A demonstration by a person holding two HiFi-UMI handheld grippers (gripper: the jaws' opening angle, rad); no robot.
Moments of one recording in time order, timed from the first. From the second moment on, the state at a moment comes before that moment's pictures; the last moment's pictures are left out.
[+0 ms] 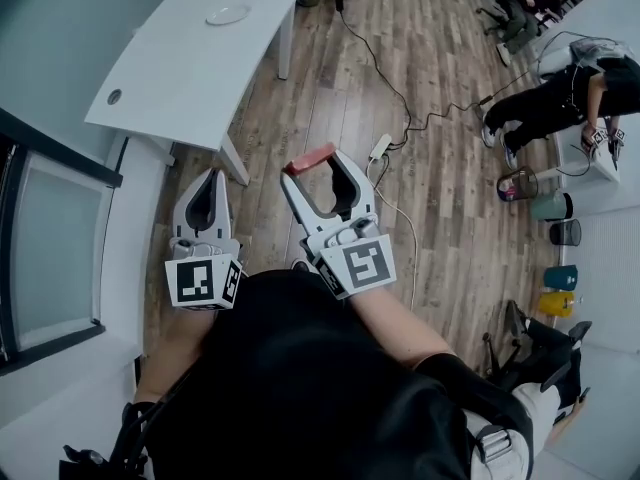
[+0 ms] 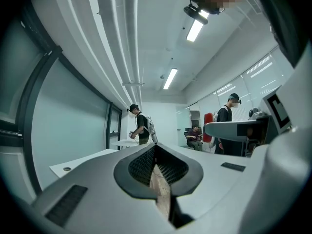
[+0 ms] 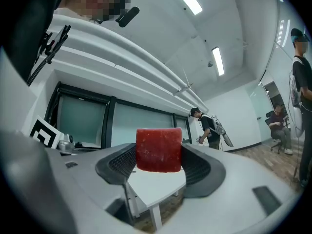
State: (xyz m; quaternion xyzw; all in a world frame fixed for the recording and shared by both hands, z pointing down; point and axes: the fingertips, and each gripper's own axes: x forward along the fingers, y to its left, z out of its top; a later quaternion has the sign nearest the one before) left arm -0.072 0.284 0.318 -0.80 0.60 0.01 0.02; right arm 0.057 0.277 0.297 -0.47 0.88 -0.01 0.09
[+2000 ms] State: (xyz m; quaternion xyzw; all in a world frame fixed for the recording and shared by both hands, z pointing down) left arm -0.134 -0.052 0.319 -0.81 0.58 0.01 0.02; right arm -0.023 -0.040 0.296 -0.47 0.88 -0.01 0.04
